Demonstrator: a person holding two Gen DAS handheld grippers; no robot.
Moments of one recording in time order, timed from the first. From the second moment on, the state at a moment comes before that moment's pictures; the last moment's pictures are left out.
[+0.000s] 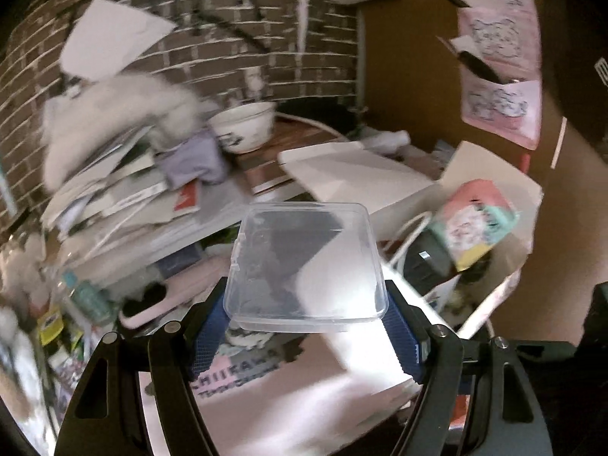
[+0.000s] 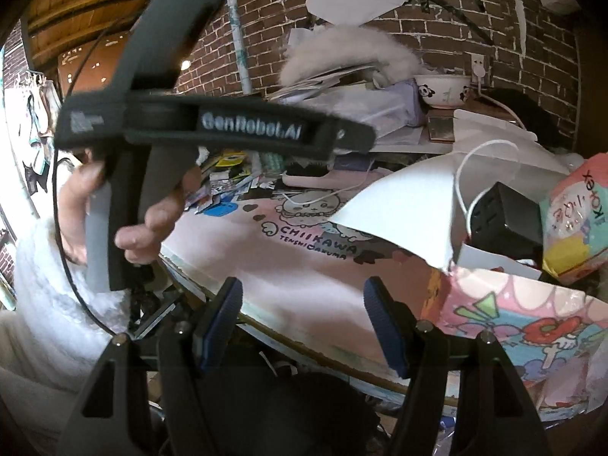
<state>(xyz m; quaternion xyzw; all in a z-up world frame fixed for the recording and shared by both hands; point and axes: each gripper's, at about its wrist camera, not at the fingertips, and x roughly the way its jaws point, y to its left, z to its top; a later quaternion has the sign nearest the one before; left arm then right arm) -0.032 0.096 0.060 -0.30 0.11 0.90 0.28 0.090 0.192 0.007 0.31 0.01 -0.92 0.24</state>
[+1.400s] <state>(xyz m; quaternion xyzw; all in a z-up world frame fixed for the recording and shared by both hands) -0.047 0.209 0.040 -0.36 0.19 0.85 0.35 0.105 0.232 0.010 0.31 -0.02 -0.93 0.21</state>
